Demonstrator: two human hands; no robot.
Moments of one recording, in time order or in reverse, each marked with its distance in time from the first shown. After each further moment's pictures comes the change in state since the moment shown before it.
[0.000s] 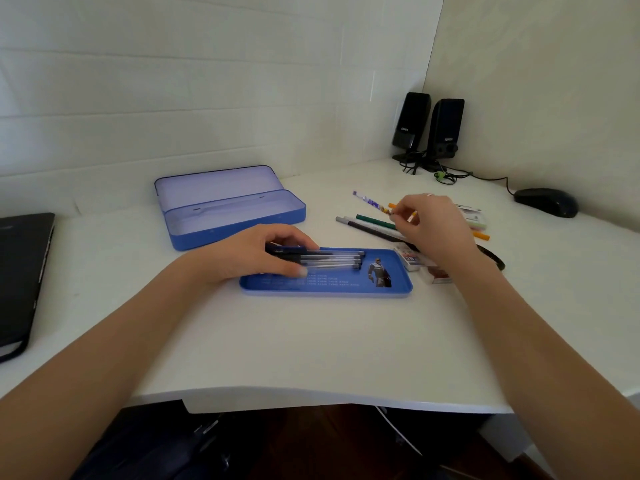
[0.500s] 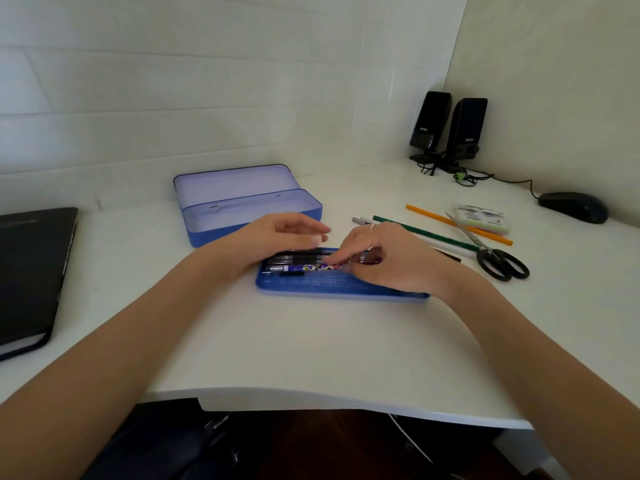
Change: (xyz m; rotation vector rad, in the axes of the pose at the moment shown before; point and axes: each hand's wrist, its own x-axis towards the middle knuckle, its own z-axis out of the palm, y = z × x) left_hand 0.009 -0.004 -0.002 -0.317 0.128 -0.063; right_hand -0.031 -0.069 0.004 0.508 -0.455 -0.361
